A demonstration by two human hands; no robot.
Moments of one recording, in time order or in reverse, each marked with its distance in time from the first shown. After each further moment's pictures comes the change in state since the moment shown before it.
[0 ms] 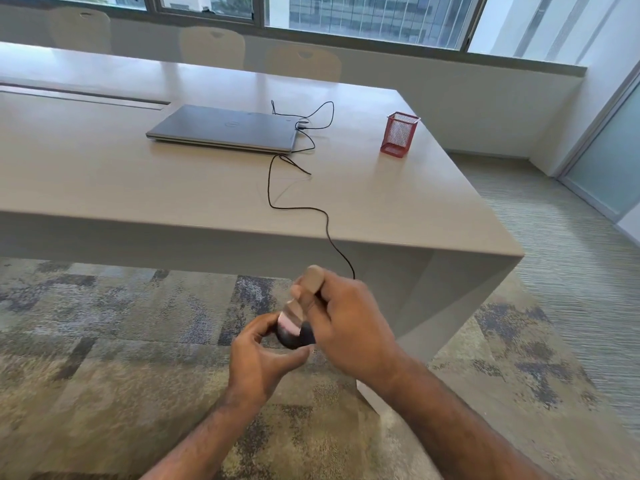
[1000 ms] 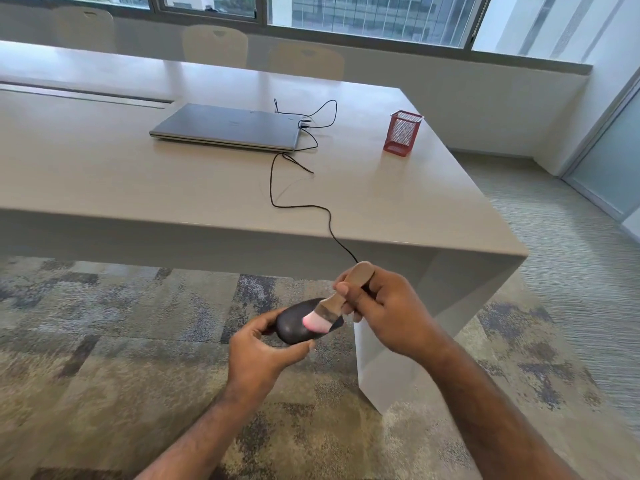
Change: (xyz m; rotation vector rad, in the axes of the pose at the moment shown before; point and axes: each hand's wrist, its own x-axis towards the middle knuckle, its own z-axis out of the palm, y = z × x) left_hand -0.002 0.010 -0.004 -0.098 0.043 -0.043; right_hand 0.001 0.048 -0.032 0.251 -0.015 0.212
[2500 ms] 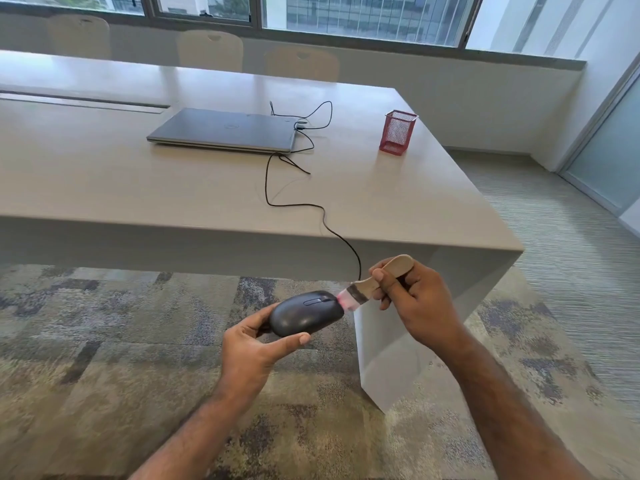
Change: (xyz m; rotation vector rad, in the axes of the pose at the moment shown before) left_hand -0.001 0.015 -0.014 -0.226 -0.122 -0.042; right_hand -0.003 0.031 -0.028 0.095 0.219 -0.092
